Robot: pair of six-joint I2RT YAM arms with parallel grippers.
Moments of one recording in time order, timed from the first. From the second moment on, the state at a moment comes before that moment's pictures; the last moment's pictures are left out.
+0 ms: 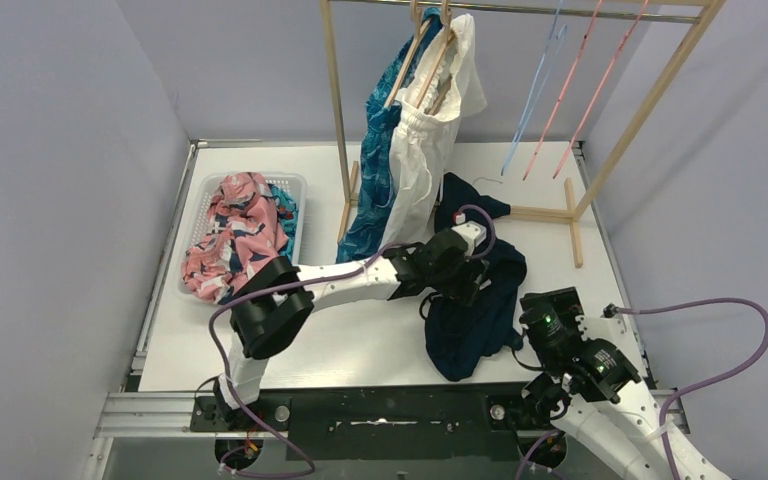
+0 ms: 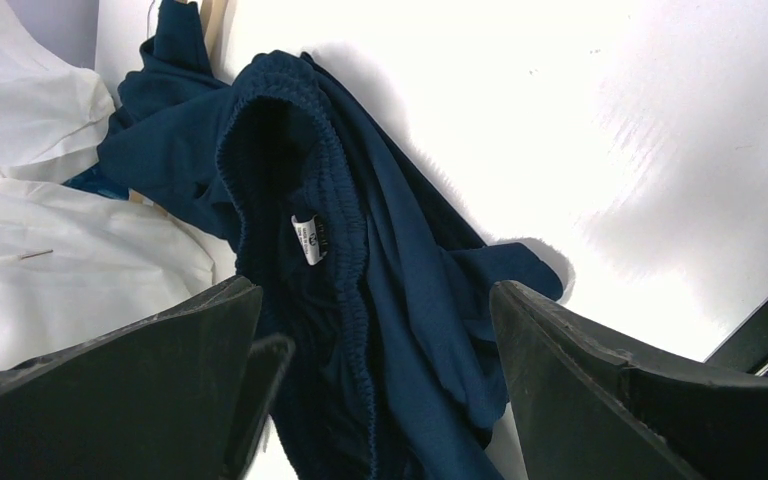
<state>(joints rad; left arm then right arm) -1.09 1.96 1.42 -0.17 -0.06 -0.42 0.64 0.42 0.57 -1.17 0.74 1.72</state>
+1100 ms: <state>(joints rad) -1.15 2.27 1.74 -0.27 0.01 -0.42 0.64 0.34 0.57 -1.23 0.77 1.78</state>
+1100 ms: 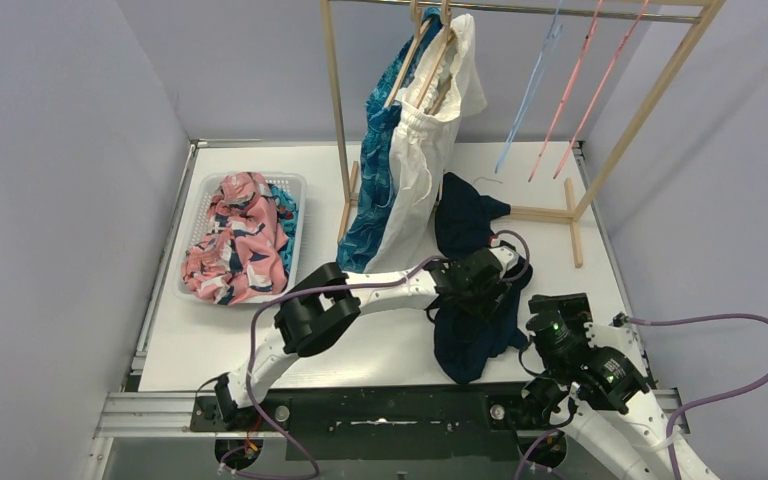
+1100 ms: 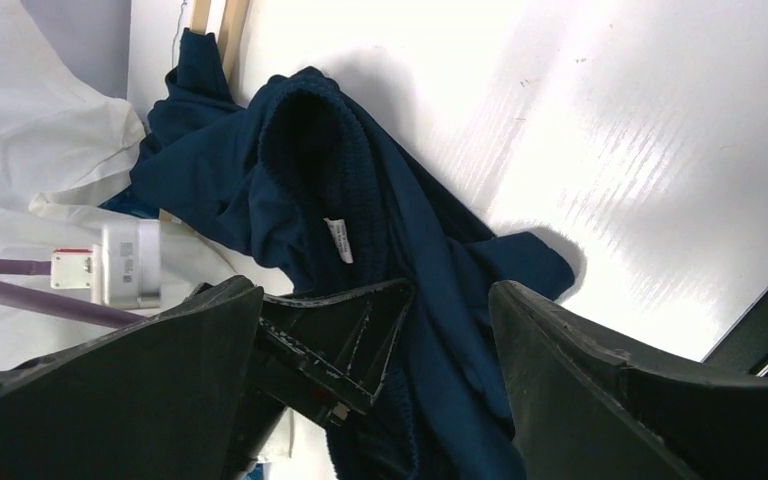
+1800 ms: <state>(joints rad) -1.20 1.42 1.45 -0.58 -0.12 -0.16 0.64 0.31 0.57 -1.25 0.76 1.82</state>
